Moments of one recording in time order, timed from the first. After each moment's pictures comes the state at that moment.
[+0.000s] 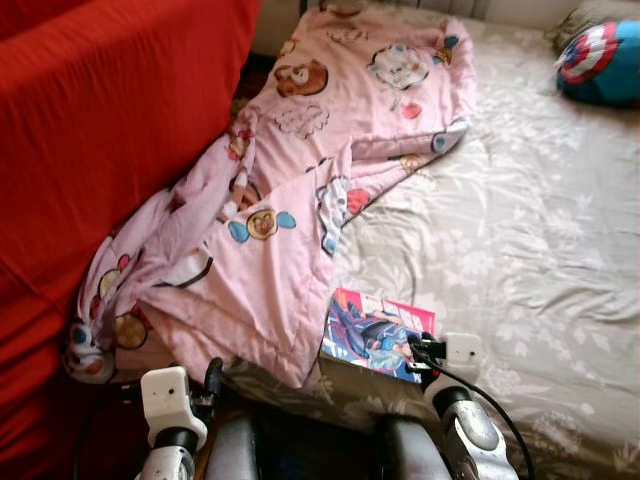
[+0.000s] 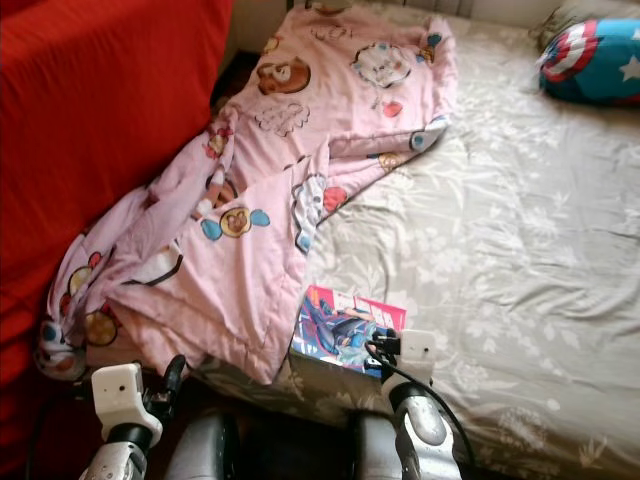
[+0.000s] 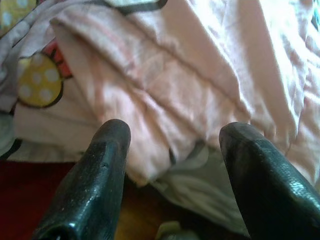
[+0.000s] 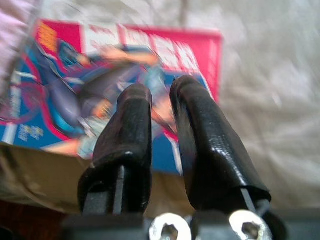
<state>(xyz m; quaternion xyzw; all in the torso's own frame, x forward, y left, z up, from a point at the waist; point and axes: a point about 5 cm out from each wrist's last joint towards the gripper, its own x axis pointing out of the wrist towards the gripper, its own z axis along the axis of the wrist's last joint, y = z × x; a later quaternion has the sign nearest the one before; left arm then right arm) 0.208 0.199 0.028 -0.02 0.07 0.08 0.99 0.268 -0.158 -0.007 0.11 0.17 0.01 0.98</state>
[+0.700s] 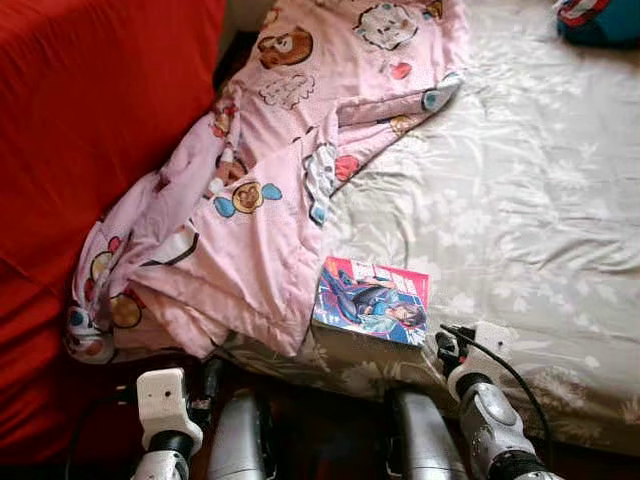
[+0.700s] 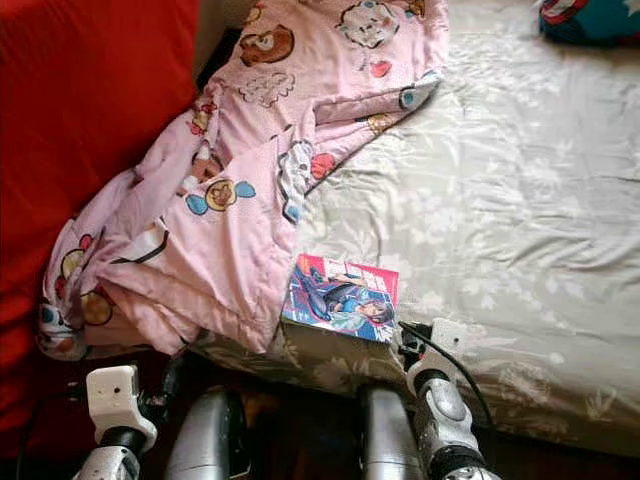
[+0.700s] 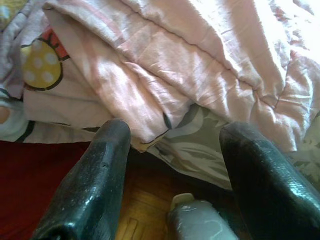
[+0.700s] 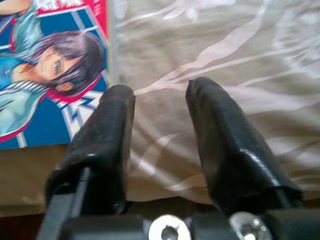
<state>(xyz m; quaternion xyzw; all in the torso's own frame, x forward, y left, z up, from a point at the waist) 0.204 0.199 0.039 -0.01 0.08 0.06 1.00 0.287 -0.188 -0.004 0.16 0.20 -0.07 0.96</state>
